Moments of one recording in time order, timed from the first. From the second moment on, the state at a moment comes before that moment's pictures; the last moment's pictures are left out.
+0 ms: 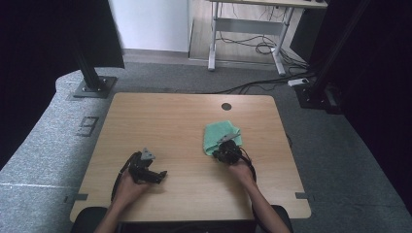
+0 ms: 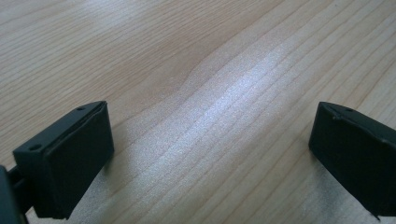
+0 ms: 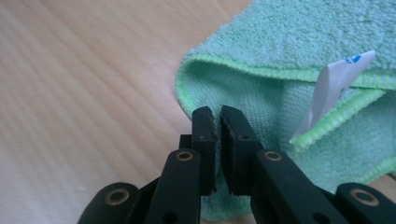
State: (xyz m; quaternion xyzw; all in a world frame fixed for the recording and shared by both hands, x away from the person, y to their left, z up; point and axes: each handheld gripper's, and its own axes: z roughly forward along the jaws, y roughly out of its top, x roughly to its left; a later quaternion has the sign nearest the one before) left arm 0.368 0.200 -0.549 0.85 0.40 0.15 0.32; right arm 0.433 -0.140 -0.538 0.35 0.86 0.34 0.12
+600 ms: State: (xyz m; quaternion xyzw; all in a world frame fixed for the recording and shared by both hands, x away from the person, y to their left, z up) left arm 0.368 0.200 -0.549 0.85 0.40 0.15 0.32; right arm 0.396 -0.090 -0.538 0.30 0.88 0.36 0.08
